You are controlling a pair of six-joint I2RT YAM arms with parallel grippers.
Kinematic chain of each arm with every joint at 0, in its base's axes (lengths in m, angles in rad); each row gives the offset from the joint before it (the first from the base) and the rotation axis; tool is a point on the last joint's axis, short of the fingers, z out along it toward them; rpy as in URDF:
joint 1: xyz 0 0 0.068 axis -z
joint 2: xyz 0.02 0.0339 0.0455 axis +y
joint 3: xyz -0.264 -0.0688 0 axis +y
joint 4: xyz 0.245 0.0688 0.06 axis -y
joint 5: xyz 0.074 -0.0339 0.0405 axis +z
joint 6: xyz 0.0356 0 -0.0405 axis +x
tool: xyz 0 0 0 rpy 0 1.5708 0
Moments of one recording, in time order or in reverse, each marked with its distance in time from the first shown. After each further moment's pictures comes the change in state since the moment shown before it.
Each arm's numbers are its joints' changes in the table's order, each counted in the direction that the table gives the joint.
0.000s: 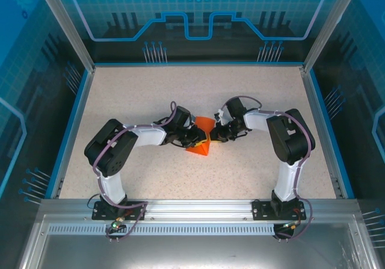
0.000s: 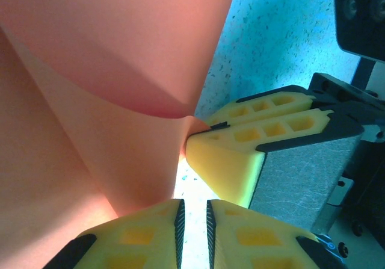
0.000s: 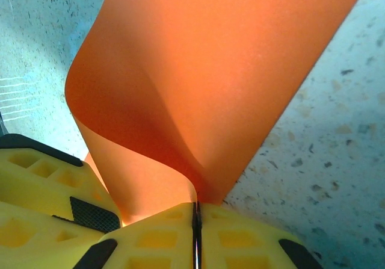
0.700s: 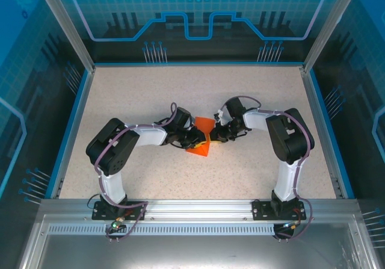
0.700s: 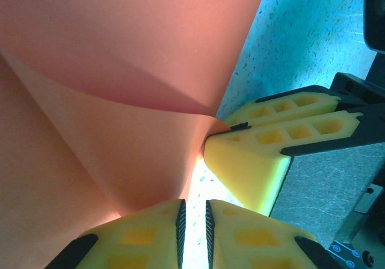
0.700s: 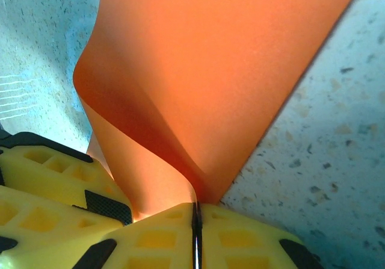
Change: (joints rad) left arm 0.000 0.017 0.000 -0.016 0.001 0.000; right arm -0.002 0.011 -0.015 -0.023 -0.003 -0.007
